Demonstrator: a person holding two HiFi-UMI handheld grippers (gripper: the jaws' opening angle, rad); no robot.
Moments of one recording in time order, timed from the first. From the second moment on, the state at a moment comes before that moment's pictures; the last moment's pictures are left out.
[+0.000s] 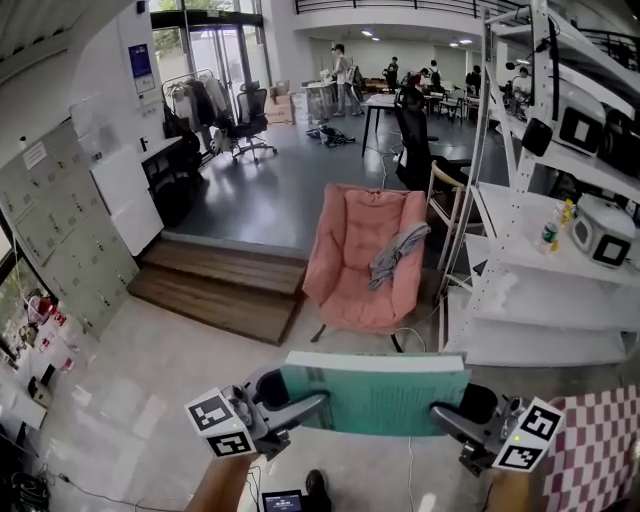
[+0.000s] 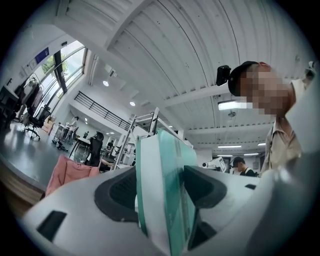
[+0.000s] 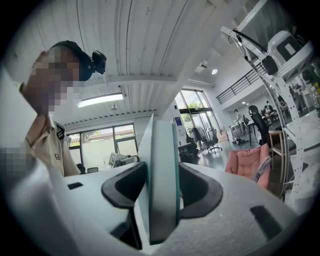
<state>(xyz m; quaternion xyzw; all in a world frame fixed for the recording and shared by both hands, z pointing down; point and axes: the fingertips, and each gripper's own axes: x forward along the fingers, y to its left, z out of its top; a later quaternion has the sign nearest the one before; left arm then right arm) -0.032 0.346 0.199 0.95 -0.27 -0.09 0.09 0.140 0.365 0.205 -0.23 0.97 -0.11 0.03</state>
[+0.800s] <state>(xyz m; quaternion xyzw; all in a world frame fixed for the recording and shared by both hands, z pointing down) -0.101 0.194 0.197 0.97 -0.20 -0.09 0.10 0.065 0.240 0.203 -0.31 0.94 -0.12 0.03</state>
